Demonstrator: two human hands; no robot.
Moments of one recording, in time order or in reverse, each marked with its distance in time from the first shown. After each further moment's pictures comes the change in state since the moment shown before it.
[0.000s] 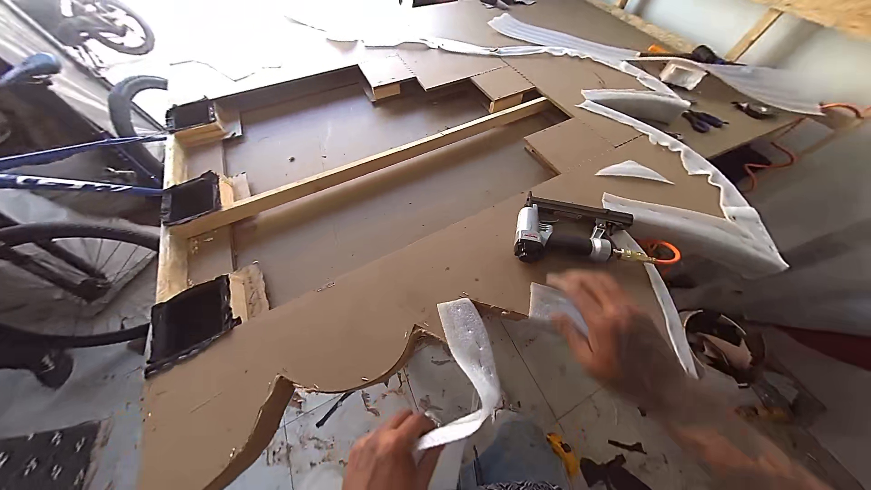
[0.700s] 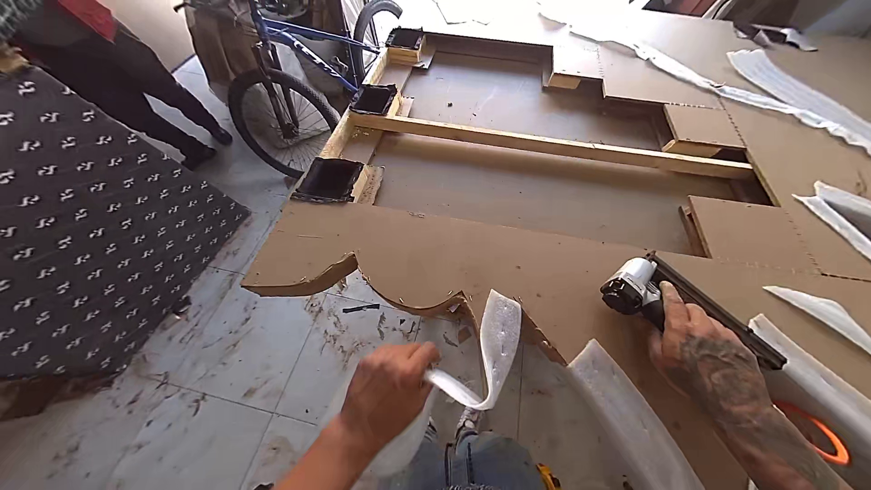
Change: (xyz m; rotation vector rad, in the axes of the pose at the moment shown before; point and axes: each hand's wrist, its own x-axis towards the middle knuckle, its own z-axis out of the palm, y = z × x) left_hand 0.008 0.053 0.023 0.262 0.386 -0.275; right_hand 0.111 0.111 0.045 -0.243 -0.123 -0.150
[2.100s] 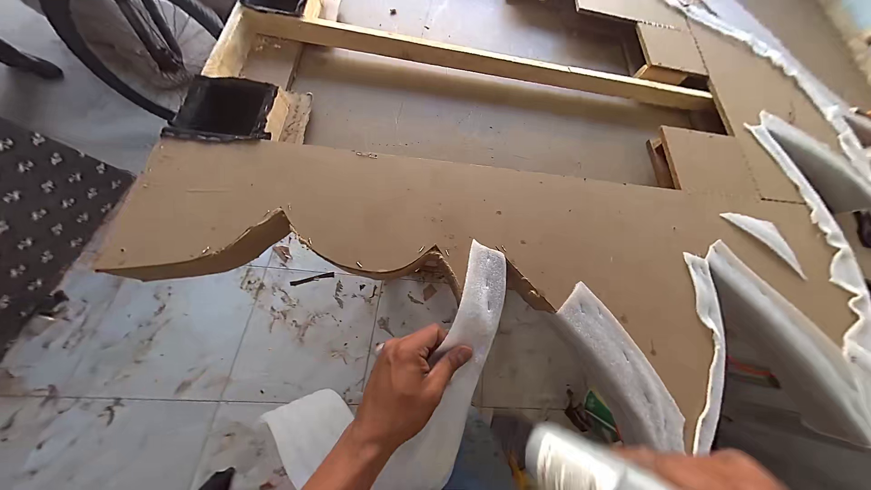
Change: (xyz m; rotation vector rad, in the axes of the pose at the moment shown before) left_hand -0.005 0.035 0.053 -0.798 -0.185 -0.347; right_hand -0.126 -0.083 -0.143 0.840 -0.580 -0.319
